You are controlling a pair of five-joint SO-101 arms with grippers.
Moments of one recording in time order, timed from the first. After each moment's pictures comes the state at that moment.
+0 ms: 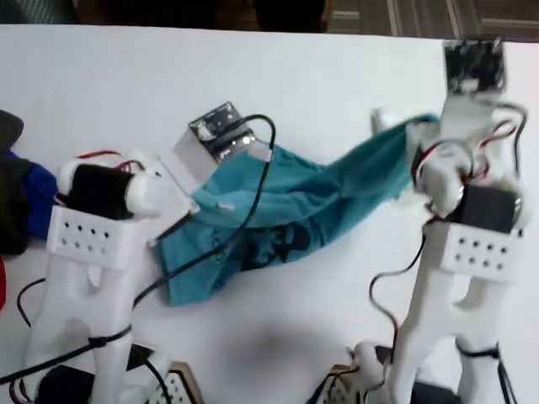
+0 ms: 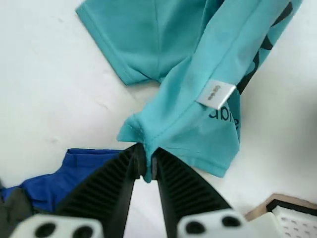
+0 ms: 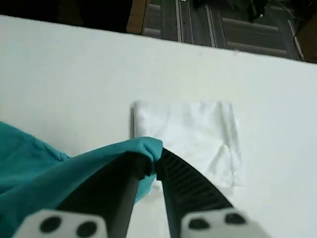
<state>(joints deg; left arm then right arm) 6.3 -28.5 4.2 100.4 -36.4 8.5 -27.7 1.8 68.9 16.7</state>
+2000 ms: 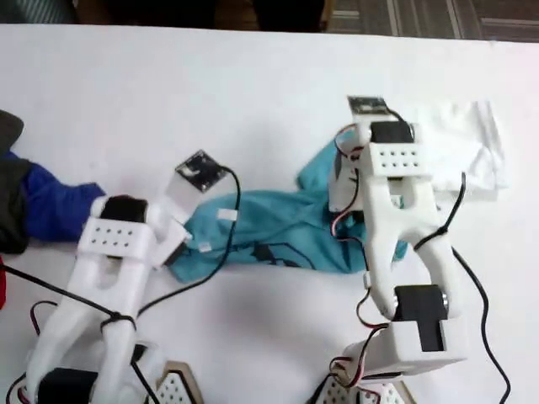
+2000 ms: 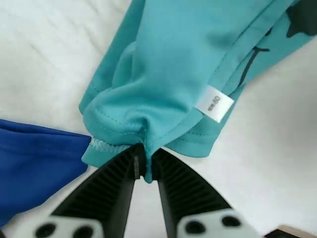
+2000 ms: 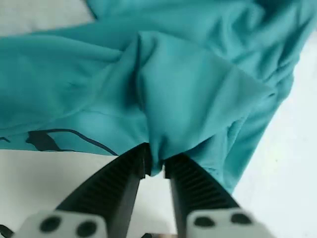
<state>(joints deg) -2.0 -28.6 47.7 69.4 -31.6 -6.9 2.2 4.6 91.3 -0.7</state>
